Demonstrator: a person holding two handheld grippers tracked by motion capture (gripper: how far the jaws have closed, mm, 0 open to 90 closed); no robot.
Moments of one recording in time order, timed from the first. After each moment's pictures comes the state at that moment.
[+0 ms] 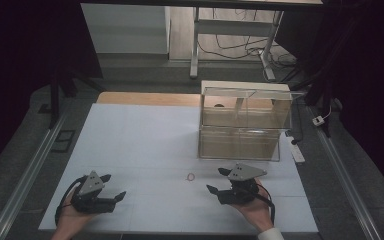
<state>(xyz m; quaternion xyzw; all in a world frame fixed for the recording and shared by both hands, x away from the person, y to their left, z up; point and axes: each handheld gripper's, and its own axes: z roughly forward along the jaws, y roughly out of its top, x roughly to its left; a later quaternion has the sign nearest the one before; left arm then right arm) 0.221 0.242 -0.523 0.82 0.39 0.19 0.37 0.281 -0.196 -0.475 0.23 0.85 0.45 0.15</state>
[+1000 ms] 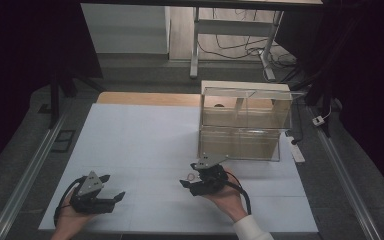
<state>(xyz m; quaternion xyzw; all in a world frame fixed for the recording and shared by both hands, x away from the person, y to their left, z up) 0.220 0.246 -0.521 0.82 0.40 0.19 0.37 0.304 -0.118 -0.473 0.21 0.88 0.41 0.11</state>
